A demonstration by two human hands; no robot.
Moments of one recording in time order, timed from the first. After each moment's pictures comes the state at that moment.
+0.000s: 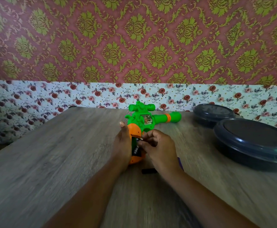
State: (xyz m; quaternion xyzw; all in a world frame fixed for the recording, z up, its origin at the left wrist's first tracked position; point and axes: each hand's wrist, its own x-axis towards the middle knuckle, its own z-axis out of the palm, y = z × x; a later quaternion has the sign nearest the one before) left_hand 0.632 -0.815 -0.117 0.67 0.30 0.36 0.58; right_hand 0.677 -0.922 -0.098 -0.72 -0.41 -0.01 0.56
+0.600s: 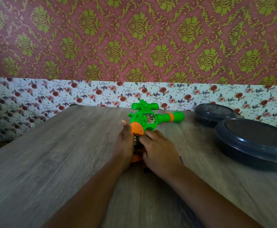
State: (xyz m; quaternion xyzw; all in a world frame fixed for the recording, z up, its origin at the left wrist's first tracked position) left_hand 0.627 -0.821 -0.112 0.67 0.27 0.34 0.61; right_hand 0.675 -0.925 -0.097 -0.77 -0.56 -0.23 0.20
